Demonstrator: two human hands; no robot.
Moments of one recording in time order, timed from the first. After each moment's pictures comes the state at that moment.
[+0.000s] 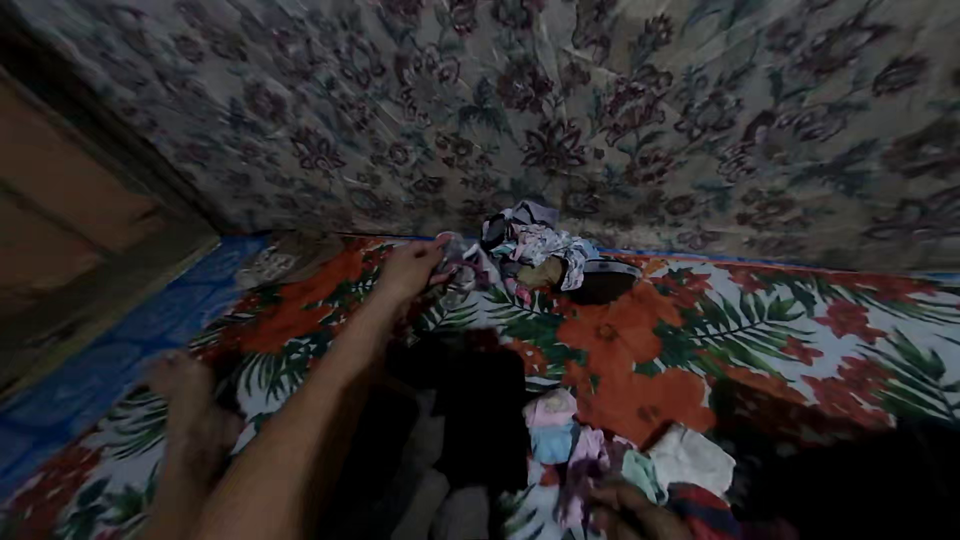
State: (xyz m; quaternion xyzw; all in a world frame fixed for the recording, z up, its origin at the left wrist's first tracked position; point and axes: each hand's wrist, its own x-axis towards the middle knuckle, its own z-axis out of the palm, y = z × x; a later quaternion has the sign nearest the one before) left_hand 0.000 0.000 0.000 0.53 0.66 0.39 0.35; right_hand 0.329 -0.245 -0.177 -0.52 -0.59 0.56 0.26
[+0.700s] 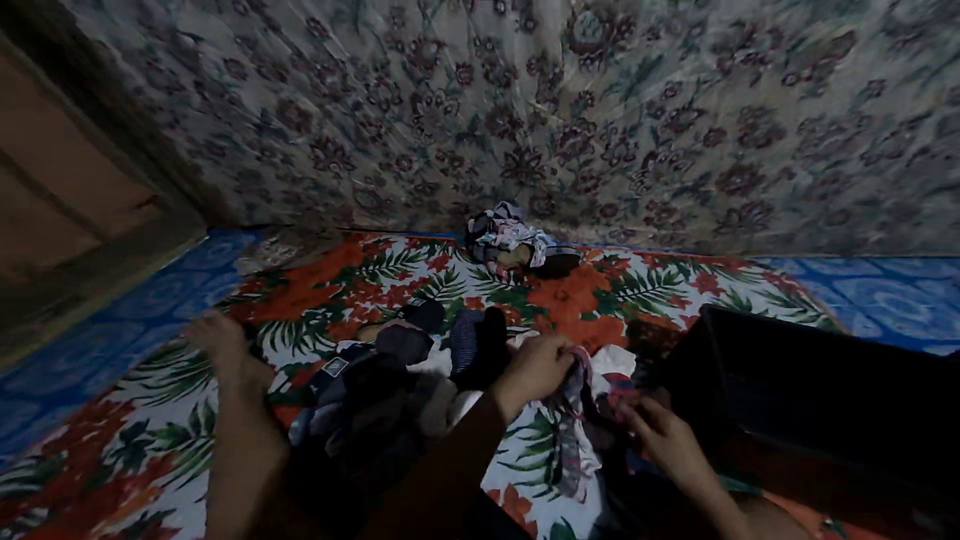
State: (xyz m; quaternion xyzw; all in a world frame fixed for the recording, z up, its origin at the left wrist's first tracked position) left_hand 0.137 -0.246 -0.027 0.78 0.48 0.15 0.37; right_hand 0.371 -0.341 -0.133 -0.66 -0.59 0.32 0.33
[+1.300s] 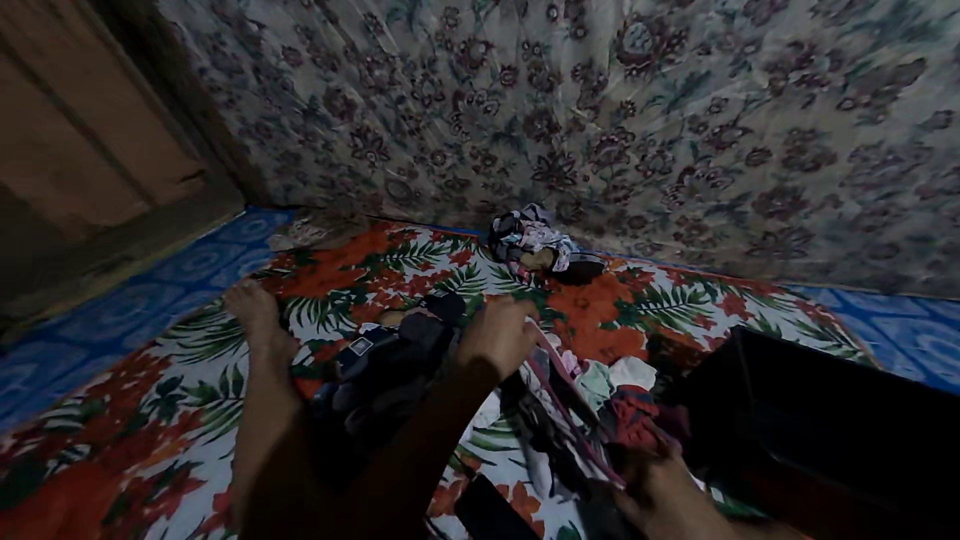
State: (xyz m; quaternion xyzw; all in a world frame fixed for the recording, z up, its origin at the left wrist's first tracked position) left_hand 0.060 -0.270 0.045 0.77 0.58 0.15 0.20; right_hand 0.317 -0.385 -0.077 -0.55 -0.80 0.22 0.11
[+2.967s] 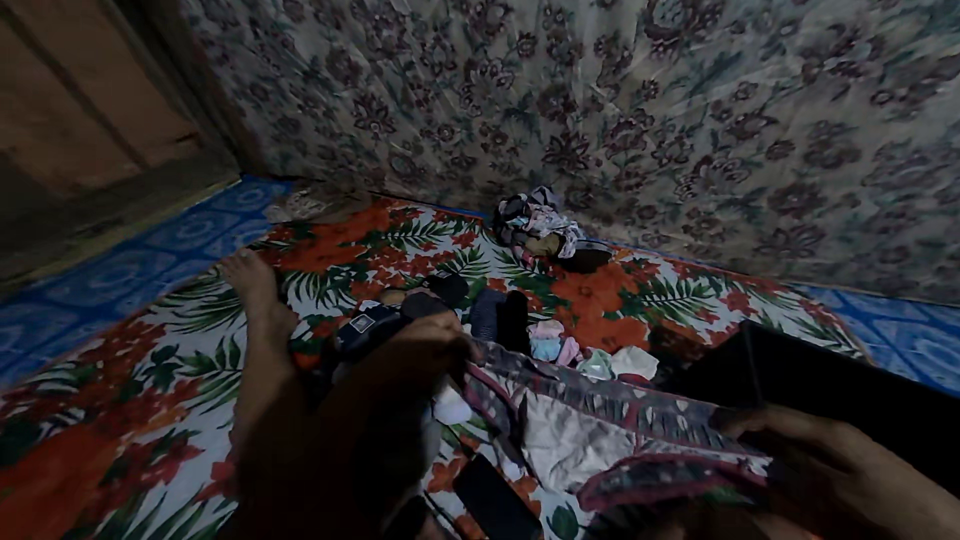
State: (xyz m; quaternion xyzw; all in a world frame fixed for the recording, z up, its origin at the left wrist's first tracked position) left_hand -0.070 -0.290 -0.017 0.85 0.42 0.21 0.24; right_hand 0.438 -0.364 0.002 -0.50 -0.81 0.27 0.17
